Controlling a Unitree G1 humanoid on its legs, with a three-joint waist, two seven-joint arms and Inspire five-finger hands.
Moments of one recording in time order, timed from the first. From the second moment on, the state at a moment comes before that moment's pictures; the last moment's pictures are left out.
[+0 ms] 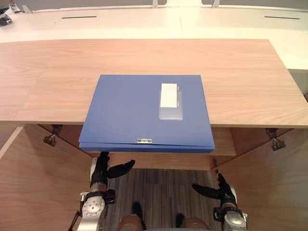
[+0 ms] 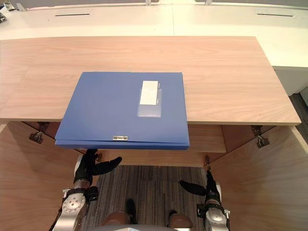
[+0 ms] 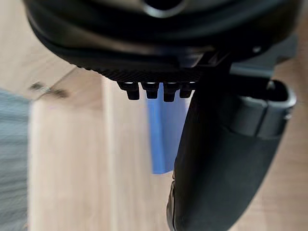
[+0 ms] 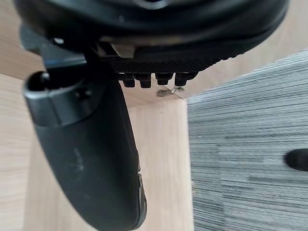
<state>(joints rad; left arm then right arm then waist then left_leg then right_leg) 0.28 0.16 0.03 0.15 0.05 -0.19 0.14 0.17 -0.12 -0.15 0.67 0.01 -0.12 -0.11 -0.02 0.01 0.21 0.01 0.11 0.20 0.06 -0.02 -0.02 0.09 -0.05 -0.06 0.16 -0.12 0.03</state>
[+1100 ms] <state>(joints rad) 0.46 0.10 0.11 -0.52 0.08 -0.32 0.24 0.16 -0.15 -0.10 0.78 -0.03 -0.12 -0.14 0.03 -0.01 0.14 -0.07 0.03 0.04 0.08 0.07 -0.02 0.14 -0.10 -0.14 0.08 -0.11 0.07</state>
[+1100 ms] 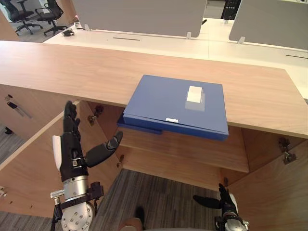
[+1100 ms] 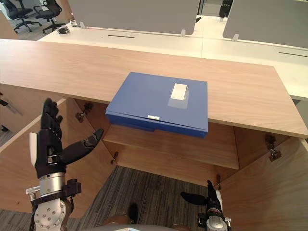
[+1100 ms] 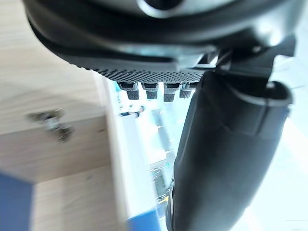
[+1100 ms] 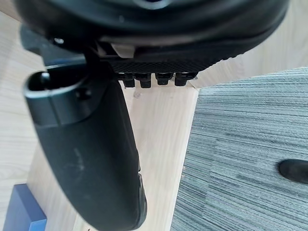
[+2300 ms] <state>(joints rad) 0.09 0.42 -0.08 -0.27 0.99 -0.14 0.31 0.17 -0.13 -0.05 0.79 -0.04 -0.12 -0.08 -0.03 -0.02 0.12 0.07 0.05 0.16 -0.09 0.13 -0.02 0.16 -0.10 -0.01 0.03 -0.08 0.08</state>
